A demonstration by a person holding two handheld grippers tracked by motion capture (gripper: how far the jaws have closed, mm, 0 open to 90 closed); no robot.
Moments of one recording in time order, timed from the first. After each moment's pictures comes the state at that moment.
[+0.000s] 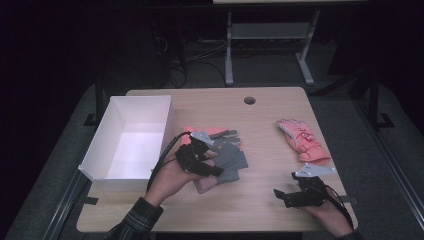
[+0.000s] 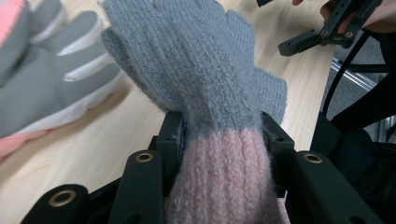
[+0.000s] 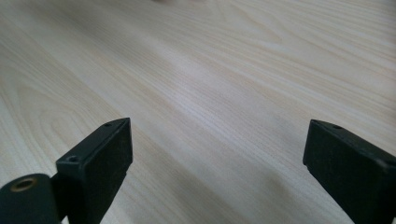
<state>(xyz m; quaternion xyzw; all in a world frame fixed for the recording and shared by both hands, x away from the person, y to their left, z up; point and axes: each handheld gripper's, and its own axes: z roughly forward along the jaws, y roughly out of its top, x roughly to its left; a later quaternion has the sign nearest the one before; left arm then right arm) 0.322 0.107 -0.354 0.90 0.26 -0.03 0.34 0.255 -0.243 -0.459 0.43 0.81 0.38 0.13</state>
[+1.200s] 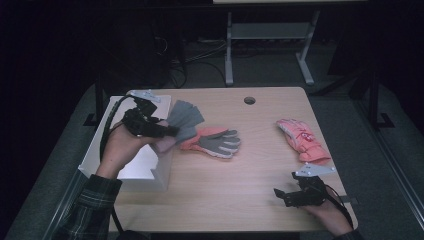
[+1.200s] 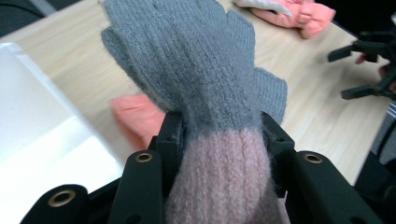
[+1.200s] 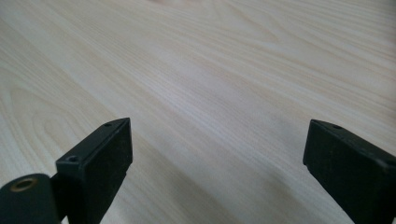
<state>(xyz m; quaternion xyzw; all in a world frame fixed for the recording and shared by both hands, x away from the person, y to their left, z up) 0.357 0.217 -0.266 0.86 0.35 0.08 0.36 0.258 -0.244 -0.461 0.43 0.81 0.38 0.13</state>
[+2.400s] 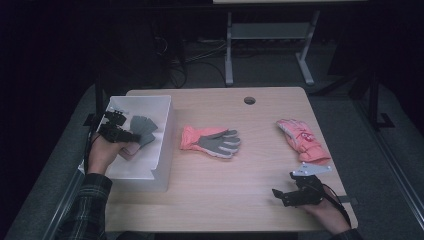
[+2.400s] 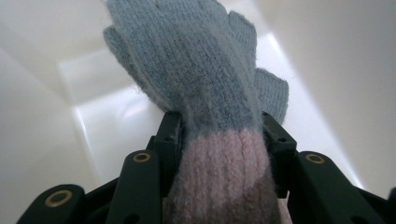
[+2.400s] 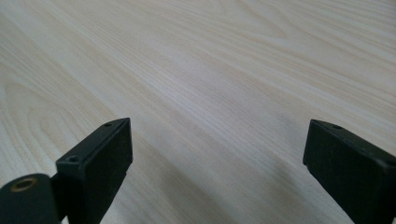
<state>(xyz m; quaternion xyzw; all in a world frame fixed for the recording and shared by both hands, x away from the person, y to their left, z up) 0.416 0.329 -0.382 0.81 0.52 0.12 0.24 0.262 -0.241 -0.464 0.42 0.82 0.37 0.12</state>
